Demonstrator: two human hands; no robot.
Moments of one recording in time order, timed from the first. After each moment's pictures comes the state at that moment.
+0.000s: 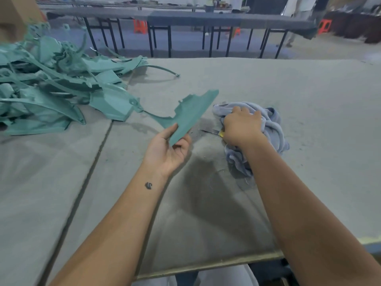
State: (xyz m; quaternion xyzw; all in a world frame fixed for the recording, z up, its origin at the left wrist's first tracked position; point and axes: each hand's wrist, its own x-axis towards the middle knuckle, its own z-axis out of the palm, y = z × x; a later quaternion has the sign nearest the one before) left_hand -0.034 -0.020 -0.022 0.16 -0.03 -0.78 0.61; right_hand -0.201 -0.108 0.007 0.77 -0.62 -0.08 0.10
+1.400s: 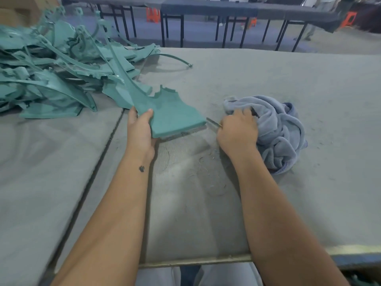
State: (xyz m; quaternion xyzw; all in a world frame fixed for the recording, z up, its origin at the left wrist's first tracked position) left_hand 0.022 -0.029 -0.039 0.48 -0.21 -0.39 0.75; right_hand -0.169 -0.090 -0.033 0.78 -0.60 0.15 0.10
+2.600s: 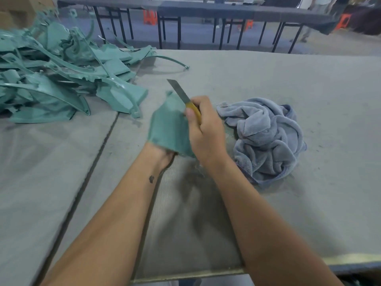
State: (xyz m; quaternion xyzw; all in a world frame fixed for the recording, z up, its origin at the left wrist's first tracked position) left_hand -0.023 -0.026 -0.030 0.39 -0.26 -0.55 0.69; right_hand -0.119 -0.052 -0.027 0.73 -0.35 0.54 -0.21
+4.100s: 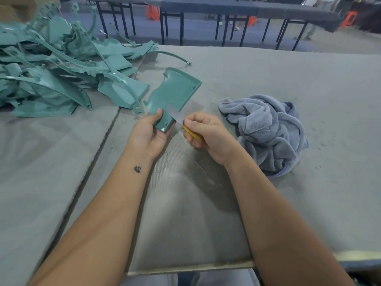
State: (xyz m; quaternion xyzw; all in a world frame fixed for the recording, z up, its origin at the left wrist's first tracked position) left_hand 0.006 -0.035 -0.031 0.28 -0.11 -0.59 0.75; right_hand -0.141 -0.066 -0.031 0.64 -0.27 0.34 -0.64
